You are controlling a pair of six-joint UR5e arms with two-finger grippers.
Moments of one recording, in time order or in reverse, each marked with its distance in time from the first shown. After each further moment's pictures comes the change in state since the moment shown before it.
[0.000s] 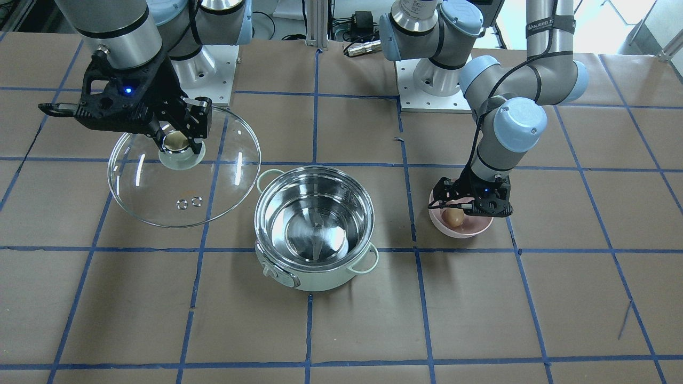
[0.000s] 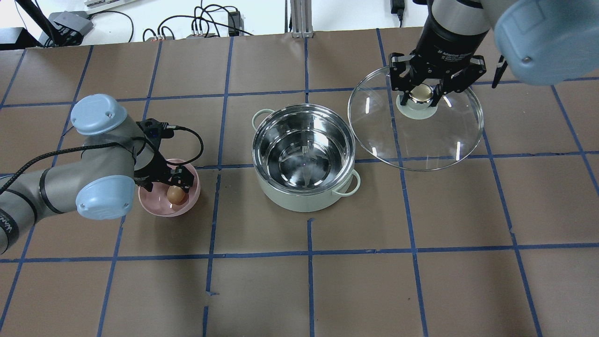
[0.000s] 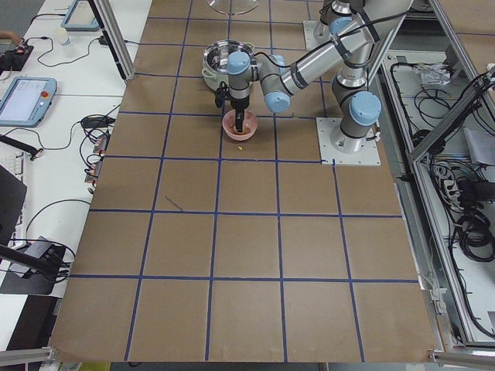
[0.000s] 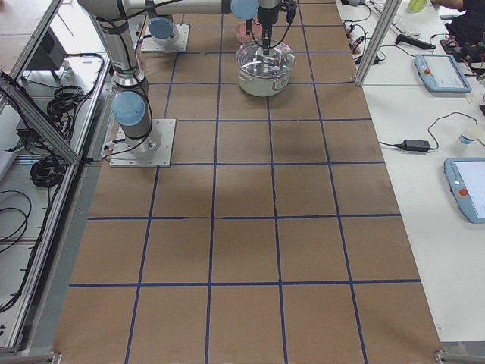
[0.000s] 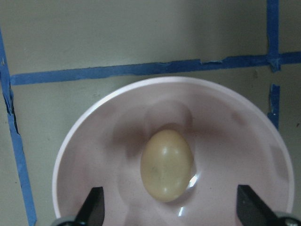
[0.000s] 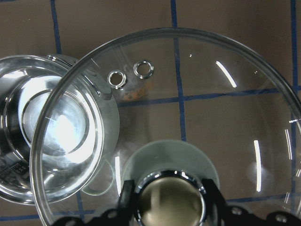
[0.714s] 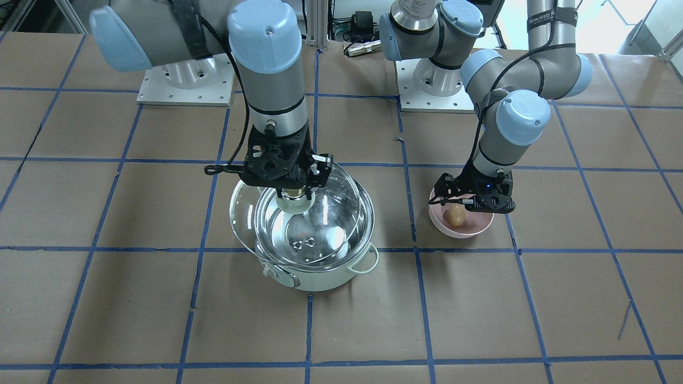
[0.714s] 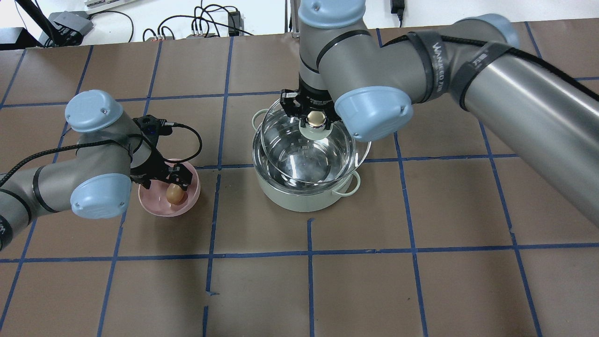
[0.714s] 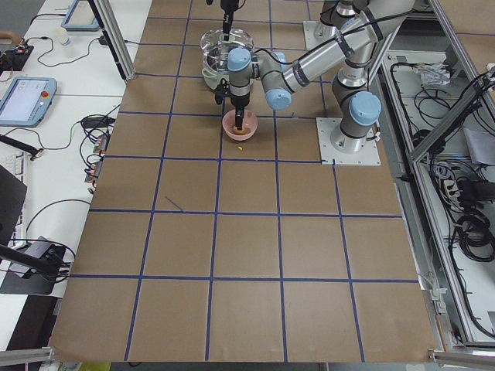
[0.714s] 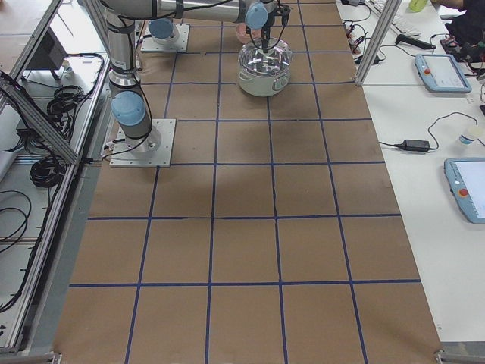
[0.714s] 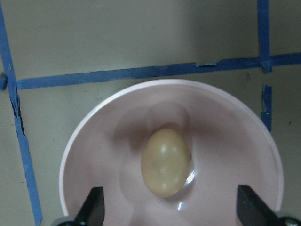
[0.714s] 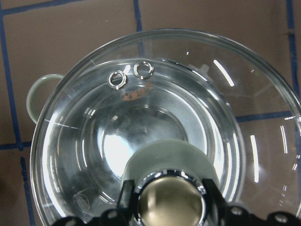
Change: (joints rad) left arm -0.003 0.030 0.010 -0.028 0.000 0.011; right arm 0.257 0.194 0.011 -0.284 0.015 0.292
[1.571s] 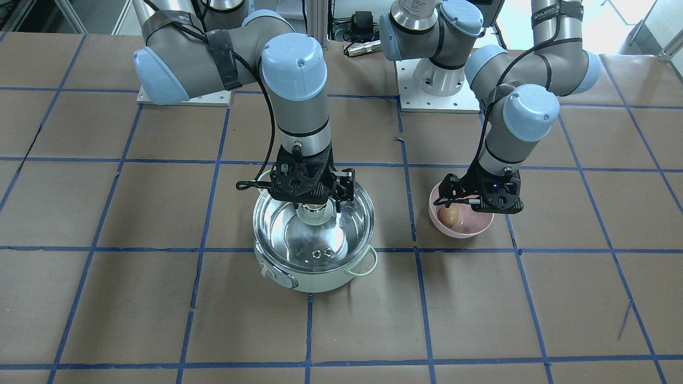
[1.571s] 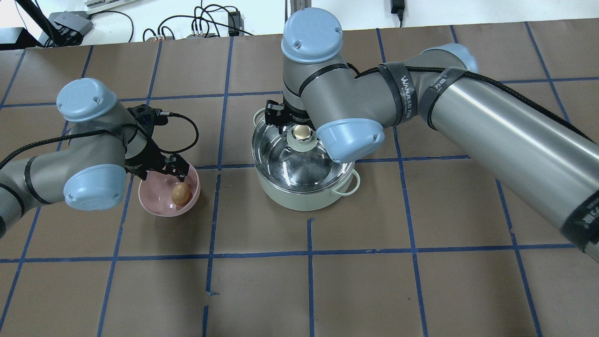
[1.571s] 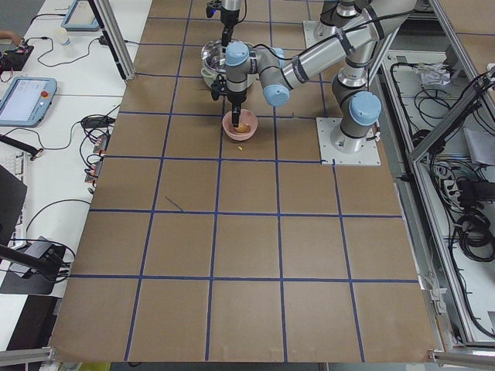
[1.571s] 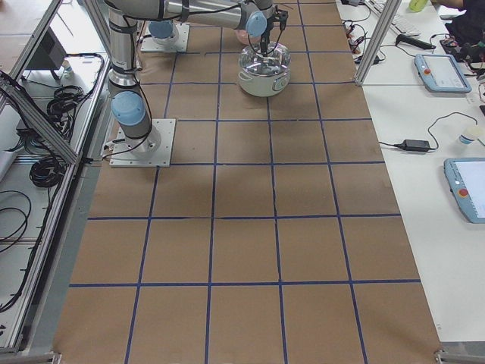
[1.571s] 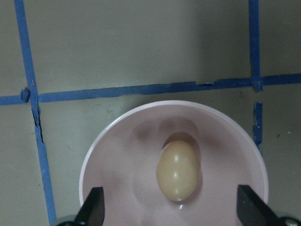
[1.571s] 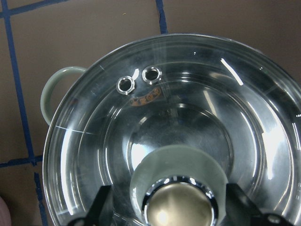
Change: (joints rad) left arm 0.000 0.008 0.035 -0.017 -0.003 -0.001; right arm 0.088 0.094 0.070 -0.222 0.007 0.147
